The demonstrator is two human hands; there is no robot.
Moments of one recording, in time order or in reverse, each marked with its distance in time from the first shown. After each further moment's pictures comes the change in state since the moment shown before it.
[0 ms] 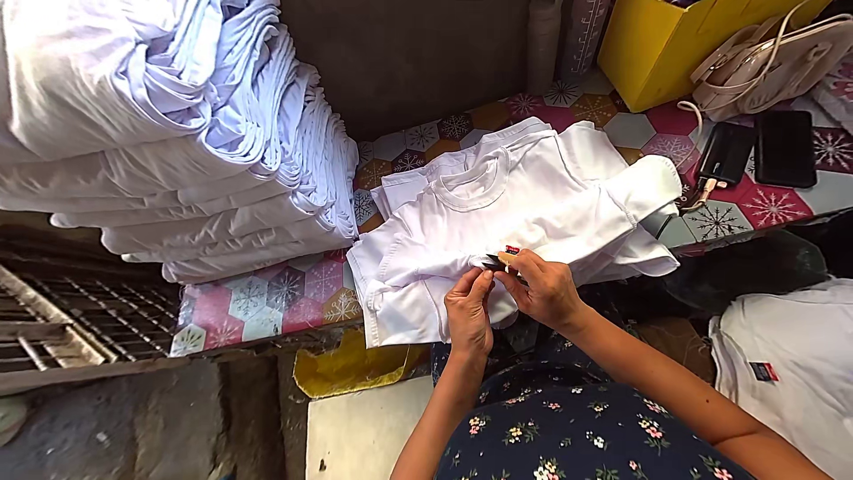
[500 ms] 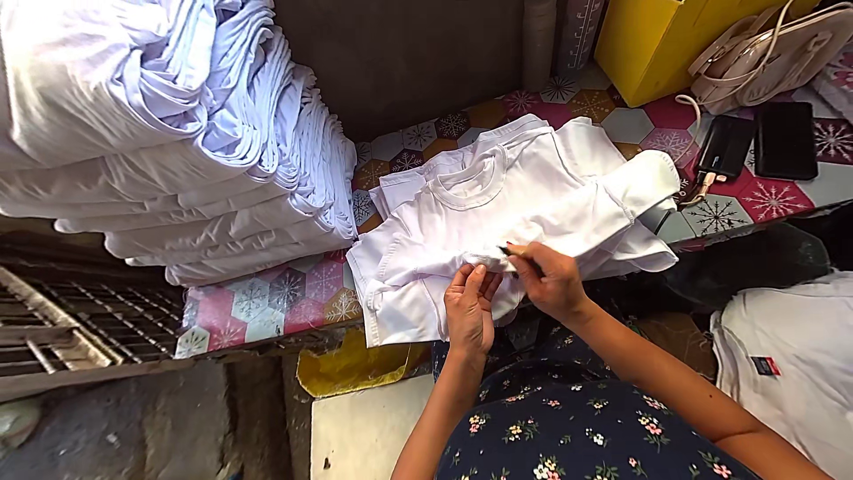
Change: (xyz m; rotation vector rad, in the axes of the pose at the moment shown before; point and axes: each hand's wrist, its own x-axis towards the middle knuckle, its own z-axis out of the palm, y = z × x) left_hand -0.004 0.011 0.010 -0.085 0.018 -0.105; right_hand -0.002 0.006 -0.009 0.197 0.060 0.212
